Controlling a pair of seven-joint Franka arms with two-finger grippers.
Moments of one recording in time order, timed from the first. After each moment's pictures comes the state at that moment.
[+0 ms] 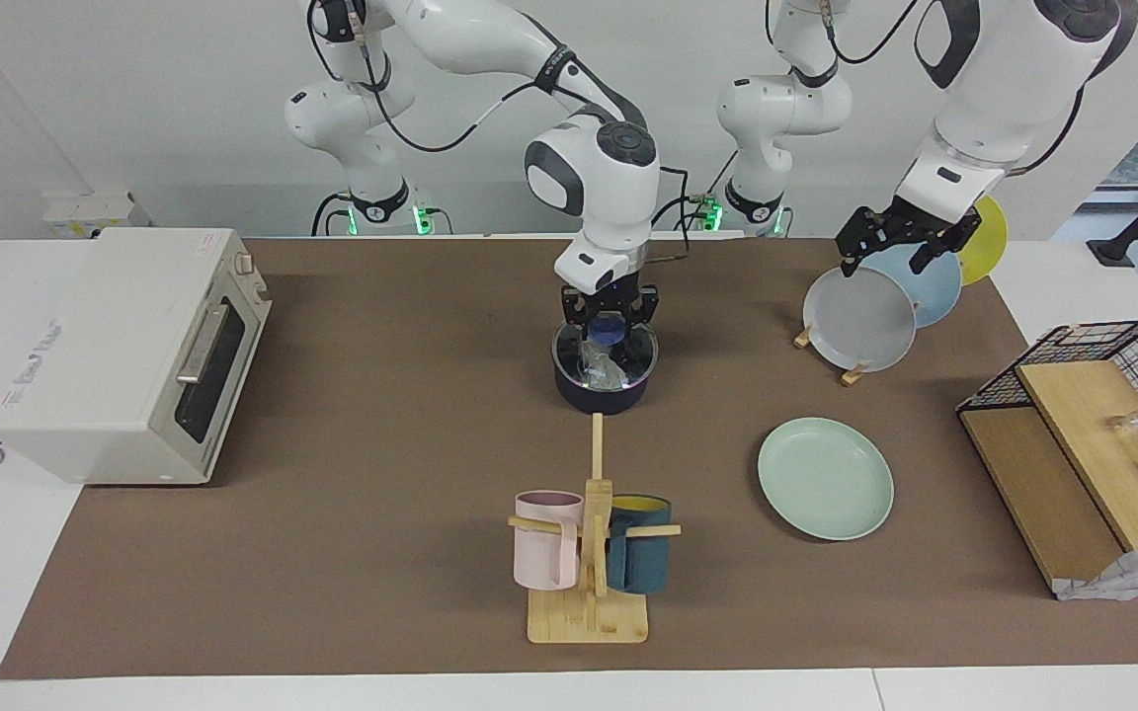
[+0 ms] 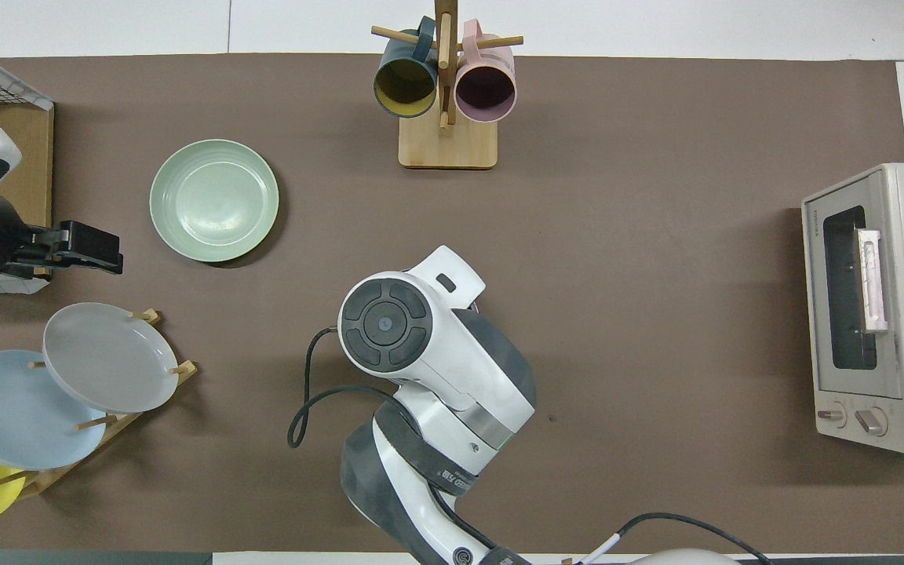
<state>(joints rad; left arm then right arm) -0.07 -0.05 -0.07 -1.66 -0.02 1.56 -0.11 0.72 0.34 0.03 -1.69 -0.05 2.06 0.79</state>
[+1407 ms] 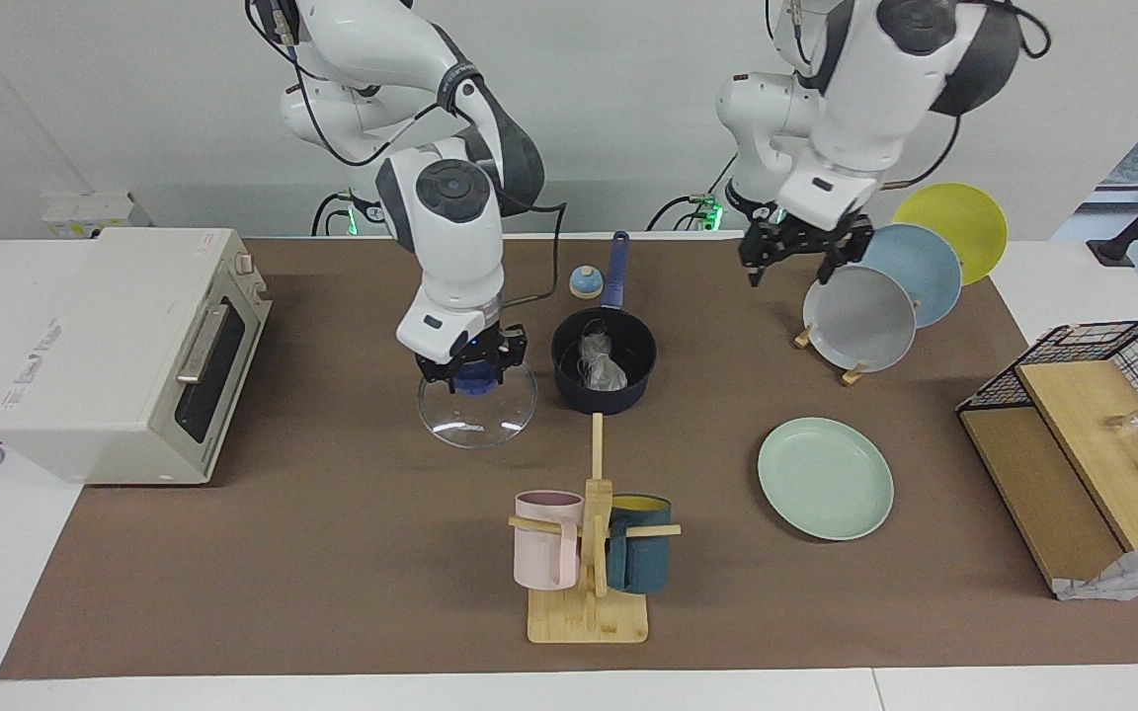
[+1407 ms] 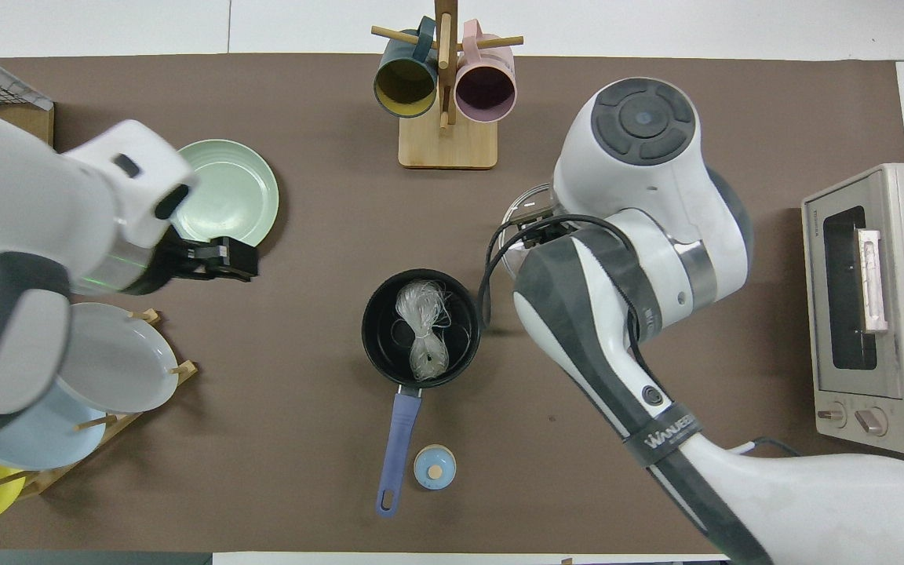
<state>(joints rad) -0.34 -0.04 -0.11 -1.78 -0.03 1.74 -0.40 0.35 0.32 0.02 -1.59 -0.05 1.87 0.14</state>
